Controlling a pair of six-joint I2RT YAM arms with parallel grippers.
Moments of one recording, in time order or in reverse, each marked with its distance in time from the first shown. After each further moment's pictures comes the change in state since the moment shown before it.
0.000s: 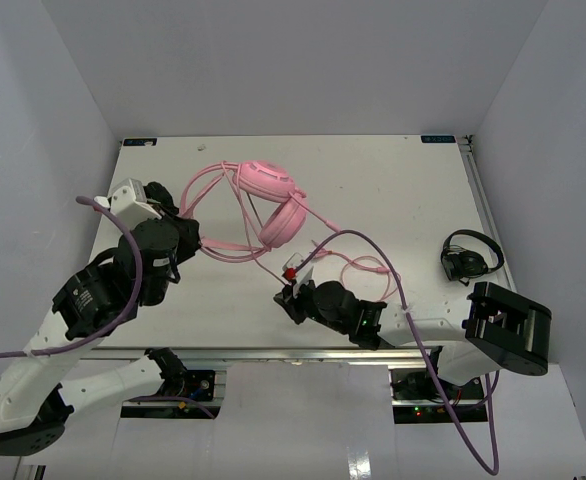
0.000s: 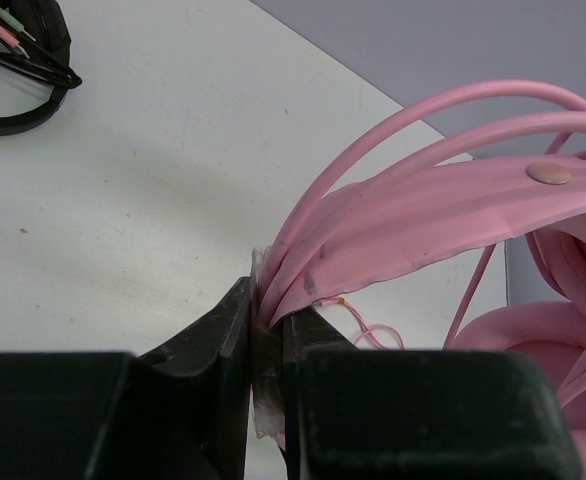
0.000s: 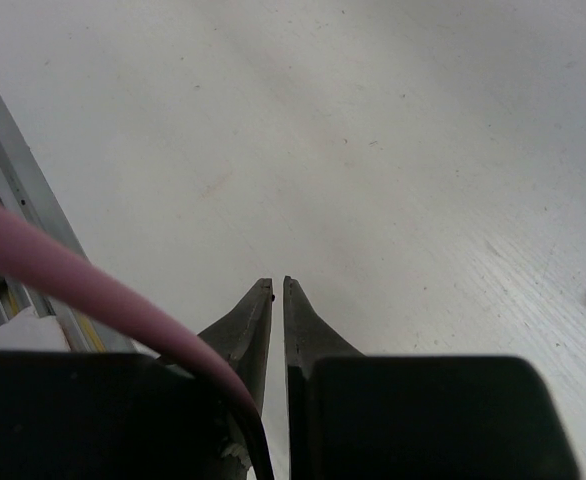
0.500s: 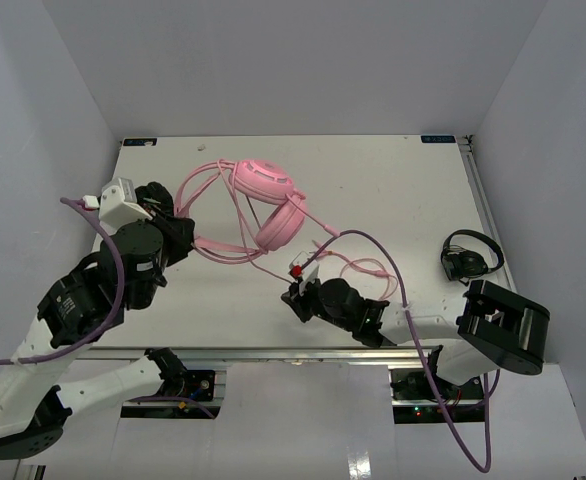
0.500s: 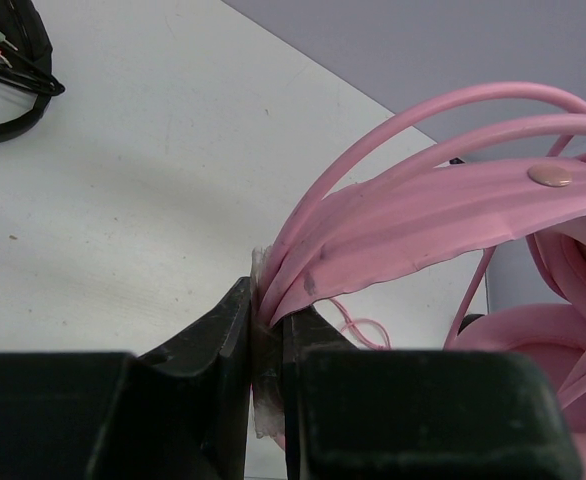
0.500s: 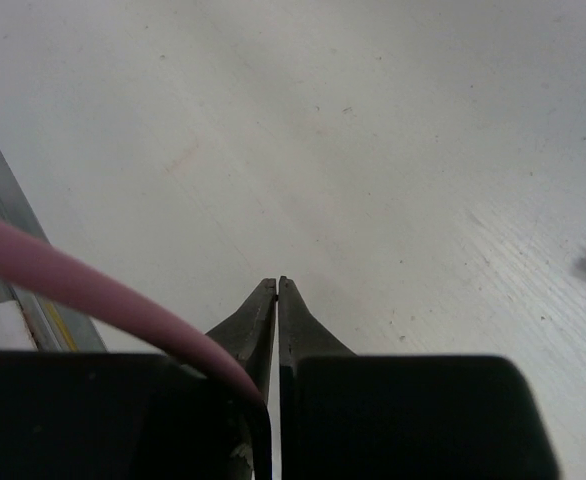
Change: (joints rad) left arm 0.000 -0.023 0.040 -0.011 0.033 0.033; right arm -0.062 0.018 -0.043 0.036 -0.045 0.006
